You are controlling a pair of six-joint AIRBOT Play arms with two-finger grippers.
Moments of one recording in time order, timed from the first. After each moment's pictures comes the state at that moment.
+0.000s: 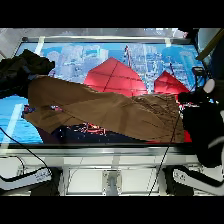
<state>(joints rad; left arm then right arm) 0.45 -1.32 1.22 0.71 -0.86 -1.27 -0.20 -1.30 1.16 -1.65 1.08 1.43</state>
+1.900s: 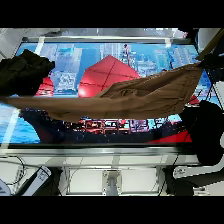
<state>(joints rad) 0.81 -0.98 1.22 1.12 -1.43 -1.35 -0.43 -1.56 1.96 -1.11 1.49 1.20</state>
